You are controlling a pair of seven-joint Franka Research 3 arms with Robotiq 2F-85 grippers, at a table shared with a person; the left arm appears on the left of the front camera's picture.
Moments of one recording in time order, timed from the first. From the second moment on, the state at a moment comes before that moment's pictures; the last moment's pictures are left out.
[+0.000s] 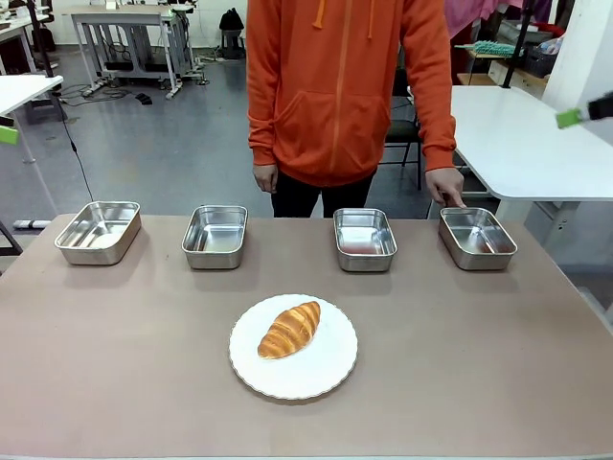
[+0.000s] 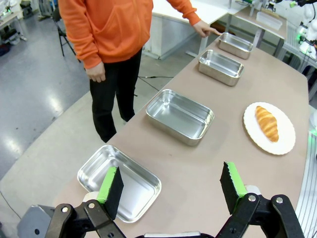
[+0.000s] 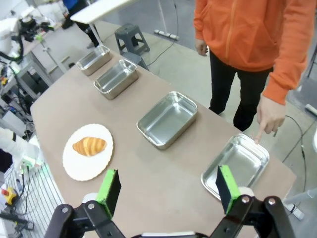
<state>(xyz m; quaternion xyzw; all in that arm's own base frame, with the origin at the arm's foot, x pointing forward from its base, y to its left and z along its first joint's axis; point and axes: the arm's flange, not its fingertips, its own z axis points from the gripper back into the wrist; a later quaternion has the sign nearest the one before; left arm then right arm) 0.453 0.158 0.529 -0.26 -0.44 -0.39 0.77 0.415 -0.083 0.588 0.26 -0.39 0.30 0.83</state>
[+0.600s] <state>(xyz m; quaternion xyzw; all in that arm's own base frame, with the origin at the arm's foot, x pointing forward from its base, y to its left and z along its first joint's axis) 0.454 0.158 0.528 -0.26 -0.44 -0.39 0.77 0.389 0.171 0.580 0.19 -0.28 0.17 0.93</state>
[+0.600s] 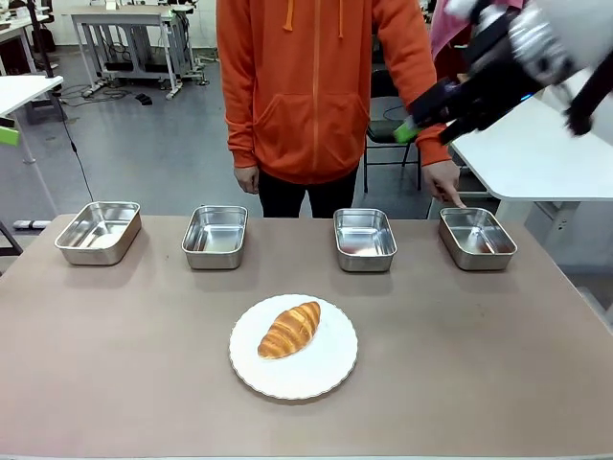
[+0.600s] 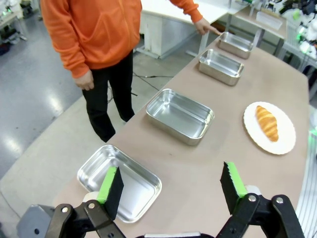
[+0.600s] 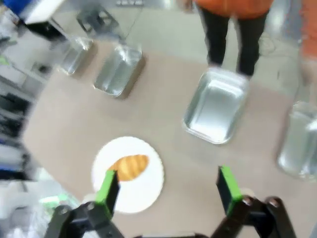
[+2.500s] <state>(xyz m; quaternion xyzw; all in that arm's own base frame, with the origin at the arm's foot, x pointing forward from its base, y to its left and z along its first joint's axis) 0.454 0.159 0.528 -0.26 -0.44 -0.39 0.77 0.359 0.339 0.418 0.12 -0.09 -0.16 0.98</state>
